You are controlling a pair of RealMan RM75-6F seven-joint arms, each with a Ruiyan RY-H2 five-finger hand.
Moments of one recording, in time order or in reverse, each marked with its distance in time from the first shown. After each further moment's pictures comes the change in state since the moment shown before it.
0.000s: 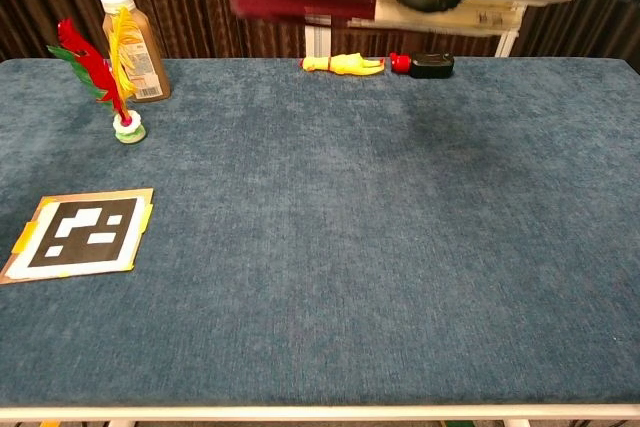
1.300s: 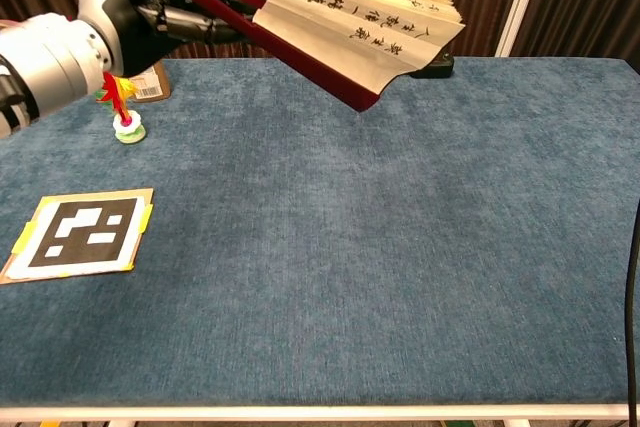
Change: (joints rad) left arm -0.326 -0.369 -0.003 0.149 -0.084 -0.273 -0.110; right arm 0.129 0.134 0.104 -0.365 0.081 -0.229 0.012
